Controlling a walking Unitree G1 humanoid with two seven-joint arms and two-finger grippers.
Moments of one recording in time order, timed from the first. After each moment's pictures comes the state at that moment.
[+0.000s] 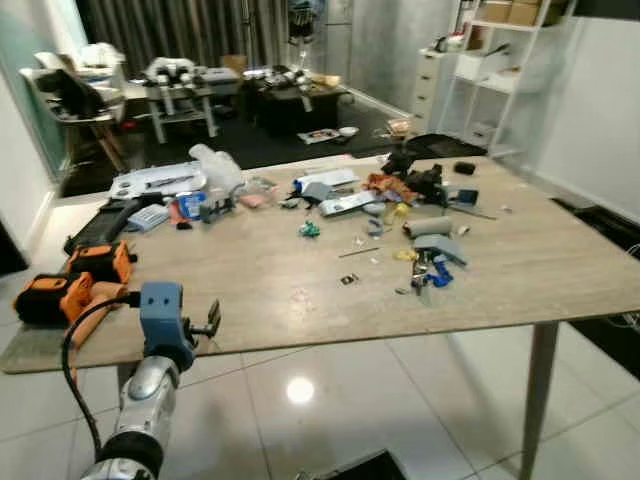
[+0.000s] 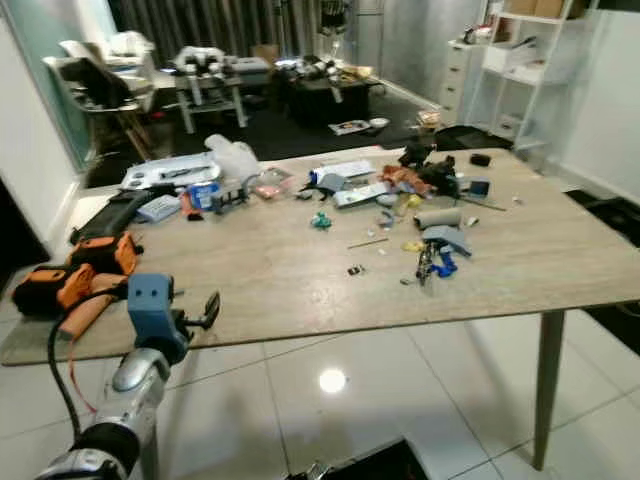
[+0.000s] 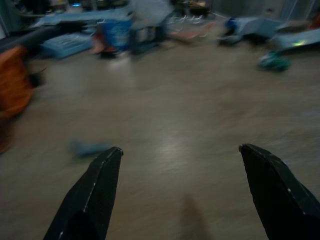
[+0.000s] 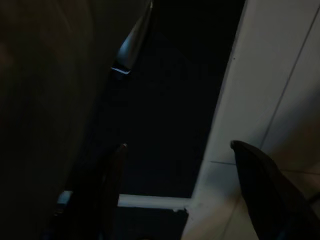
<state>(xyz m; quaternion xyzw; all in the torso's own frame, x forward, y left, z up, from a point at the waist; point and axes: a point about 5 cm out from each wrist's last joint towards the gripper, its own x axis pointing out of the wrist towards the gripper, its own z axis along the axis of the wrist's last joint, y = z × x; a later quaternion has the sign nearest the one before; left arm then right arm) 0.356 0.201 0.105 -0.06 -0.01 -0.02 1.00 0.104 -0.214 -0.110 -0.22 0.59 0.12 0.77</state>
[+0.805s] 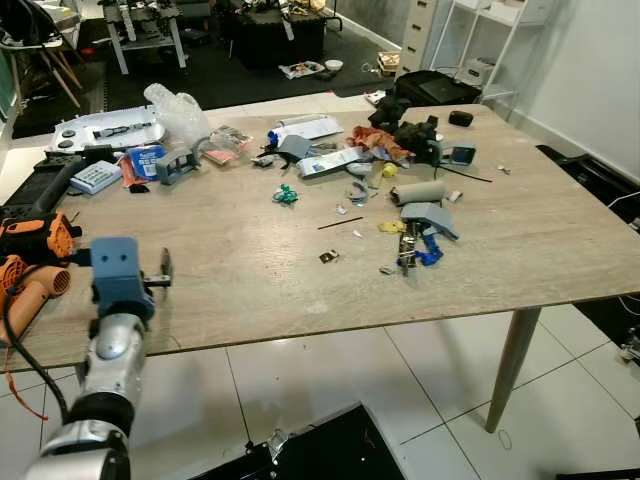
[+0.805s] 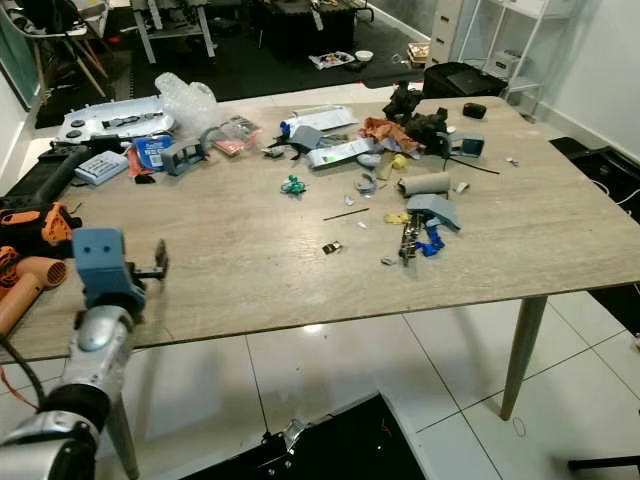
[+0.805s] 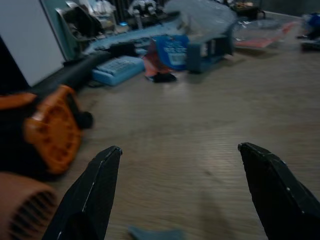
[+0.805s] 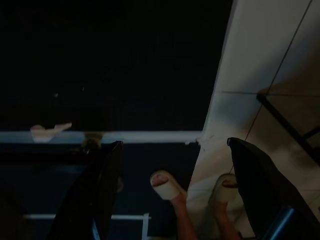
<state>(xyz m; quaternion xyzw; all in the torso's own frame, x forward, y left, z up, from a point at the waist) 0.369 0.258 0.171 0.04 -0.11 0.11 0.99 0.080 -0.226 -0.112 -0.20 0.61 0.11 0.76</state>
